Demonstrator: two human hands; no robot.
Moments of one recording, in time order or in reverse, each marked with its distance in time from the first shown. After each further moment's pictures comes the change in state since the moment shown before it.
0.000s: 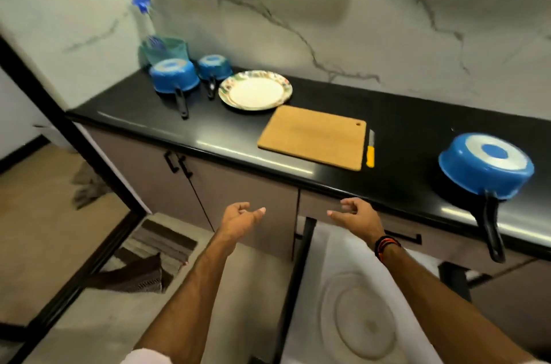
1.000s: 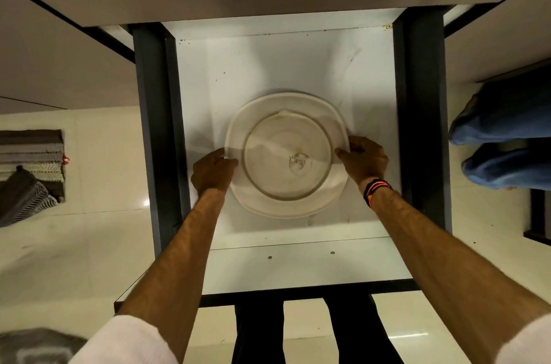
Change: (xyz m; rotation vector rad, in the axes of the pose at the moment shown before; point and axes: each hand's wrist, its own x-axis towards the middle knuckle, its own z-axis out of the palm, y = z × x) left_hand 0.100 -0.322 0.321 0.541 -0.110 -0.290; right_hand 0.020 0.474 0.031 0.088 0.384 0.709
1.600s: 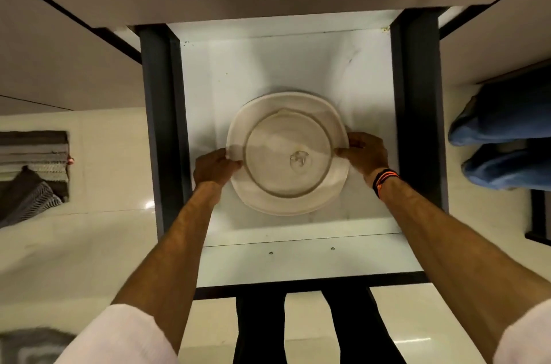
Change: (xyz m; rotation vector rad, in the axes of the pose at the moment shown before) left_hand 0.012 -0.009 -0.004 -0.117 -0.147 -0.063; right_hand 0.010 -0.003 -0.010 0.041 -0.167 0.000
